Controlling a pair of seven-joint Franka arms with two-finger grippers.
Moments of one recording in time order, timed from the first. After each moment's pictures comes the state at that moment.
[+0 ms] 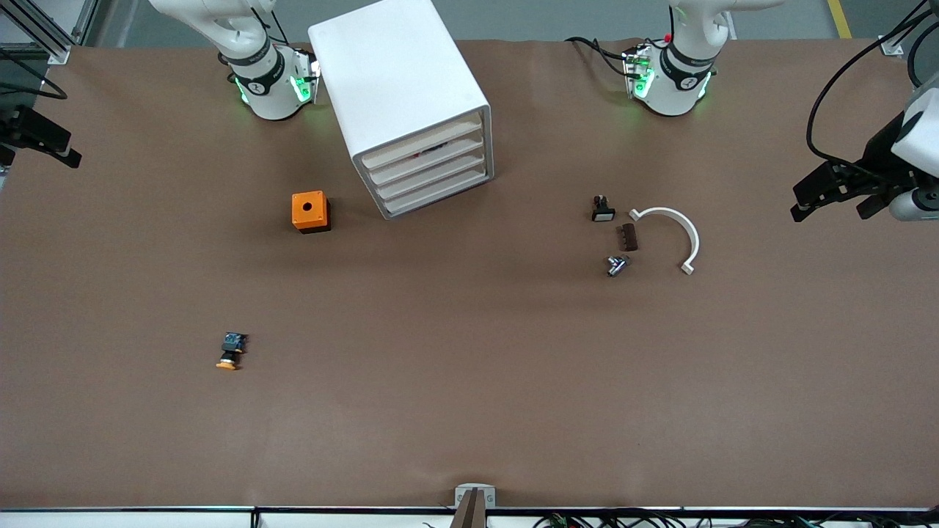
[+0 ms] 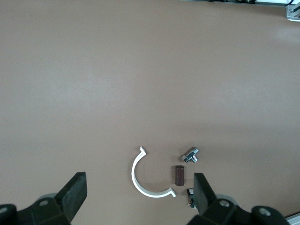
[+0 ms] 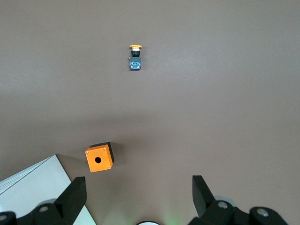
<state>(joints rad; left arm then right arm) 0.00 -0.02 -0.08 -1.62 -0.02 1.72 -0.11 0.02 -0.09 -0.11 -1.56 0.01 1.45 -0.03</state>
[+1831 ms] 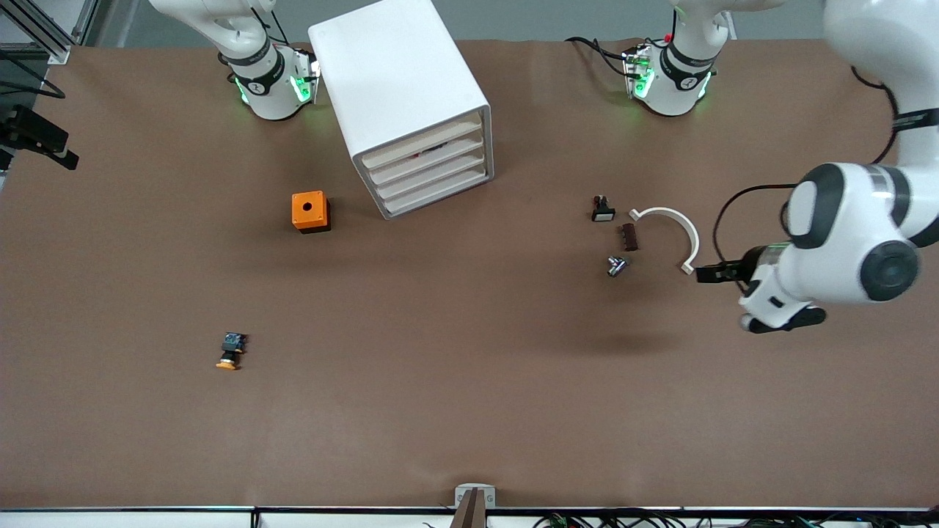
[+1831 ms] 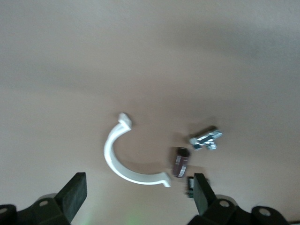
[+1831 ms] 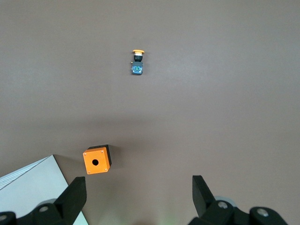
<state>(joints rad) -0.08 0.42 -0.09 -1.63 -0.03 1.70 -0.35 0.02 -0.09 -0.11 -1.56 0.01 1.47 -0.08</state>
